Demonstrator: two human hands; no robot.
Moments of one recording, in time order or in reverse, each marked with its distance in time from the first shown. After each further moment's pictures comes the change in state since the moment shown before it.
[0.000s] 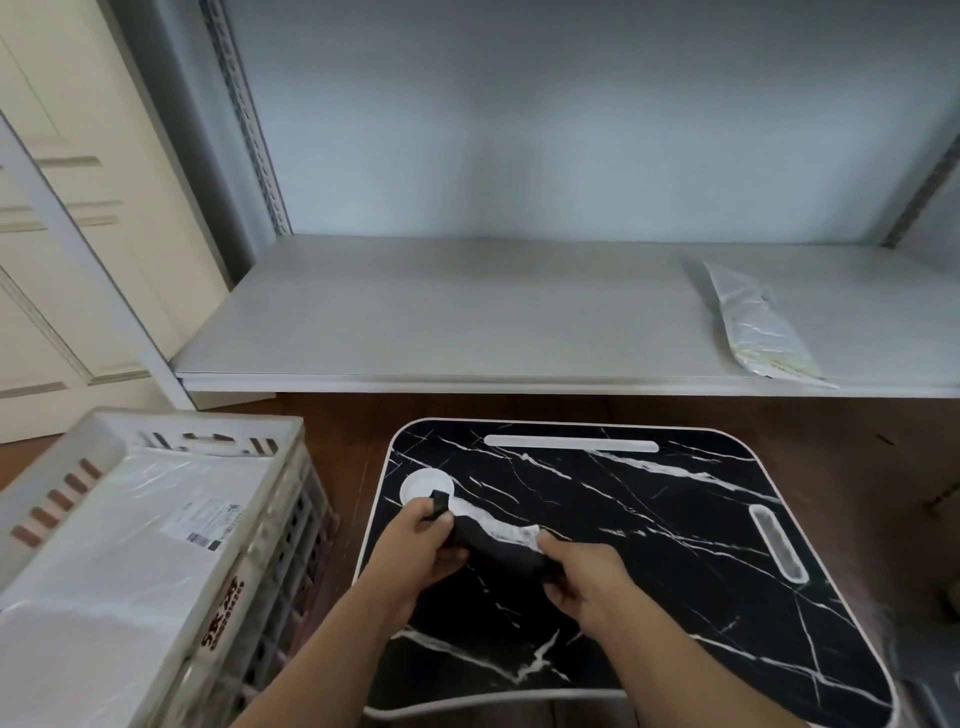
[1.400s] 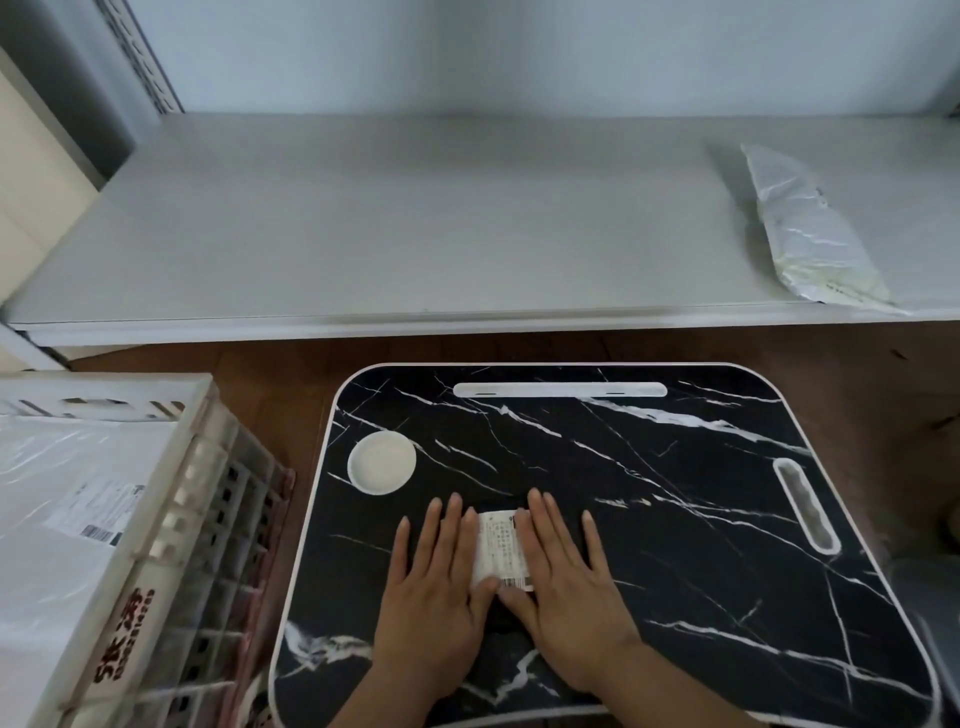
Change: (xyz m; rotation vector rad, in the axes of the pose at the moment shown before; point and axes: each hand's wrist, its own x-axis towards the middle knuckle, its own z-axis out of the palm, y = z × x) left_hand 0.069 -0.124 0.024 1.548 -0.013 0.629; right_hand 0.104 0.071 -0.042 -1.687 0.128 -1.101
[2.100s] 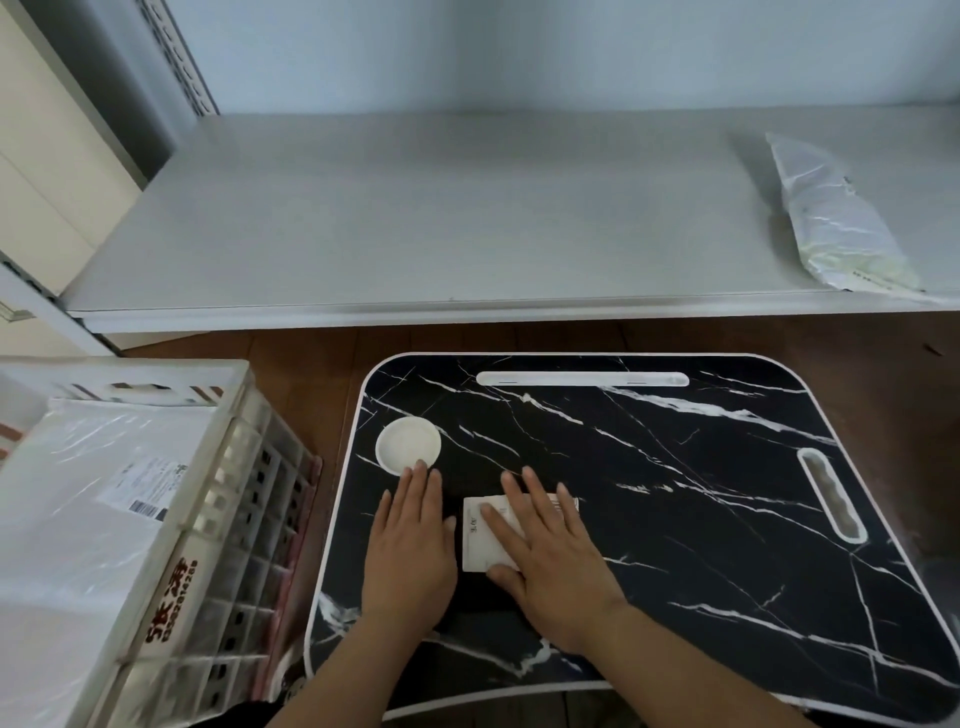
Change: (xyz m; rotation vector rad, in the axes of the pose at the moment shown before) left_hand 0.006 -0.028 -0.035 -0.152 0.065 -0.197; right_hand 0.020 -0.024 -0.007 -0.037 -0.071 -0.182
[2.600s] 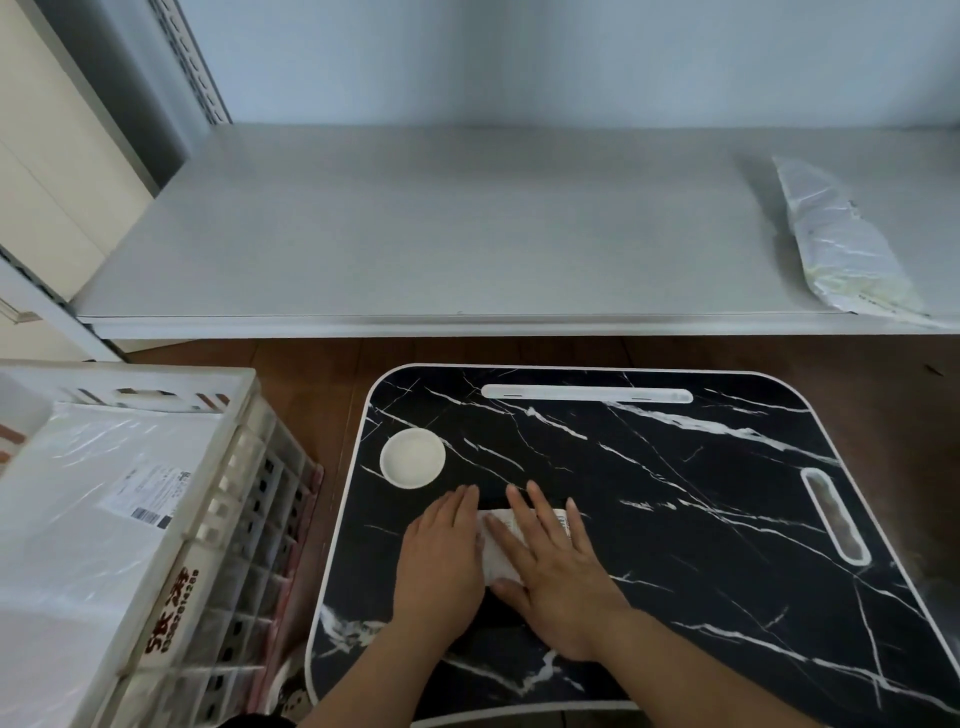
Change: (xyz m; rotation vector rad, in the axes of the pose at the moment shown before) left_hand 0.007 0.027 -0.011 -0.060 -0.109 0.009; right_hand 0.006 0.005 -0.016 0.088 -0.165 -0.011
